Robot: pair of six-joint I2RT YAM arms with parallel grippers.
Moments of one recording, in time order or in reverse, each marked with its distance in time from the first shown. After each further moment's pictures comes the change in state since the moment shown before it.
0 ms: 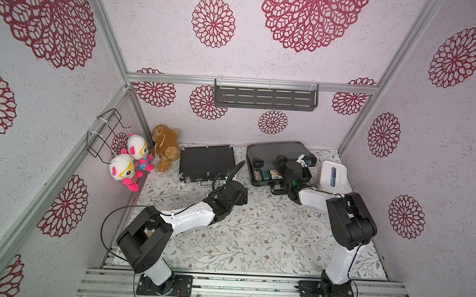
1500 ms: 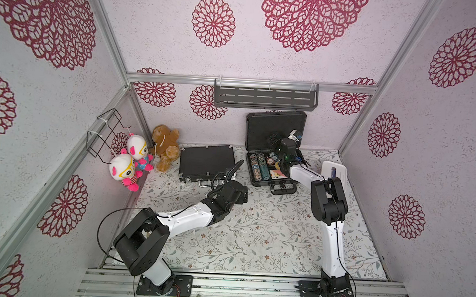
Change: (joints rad) left arm -0.004 -0.027 -0.014 0.036 0.001 0.001; right arm -0.058 0.400 0.603 -0.098 -0.090 -0.131
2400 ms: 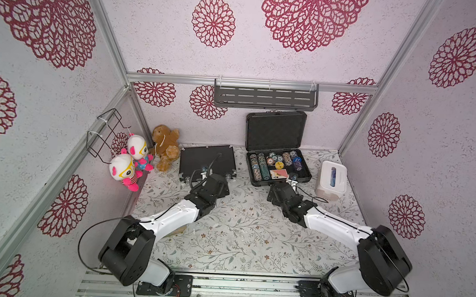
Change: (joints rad) left arm 0.261 -0.166 -0.091 -0.170 0.018 -0.166; right arm 0.336 -0.889 -0.921 -0.585 0.327 -0.153
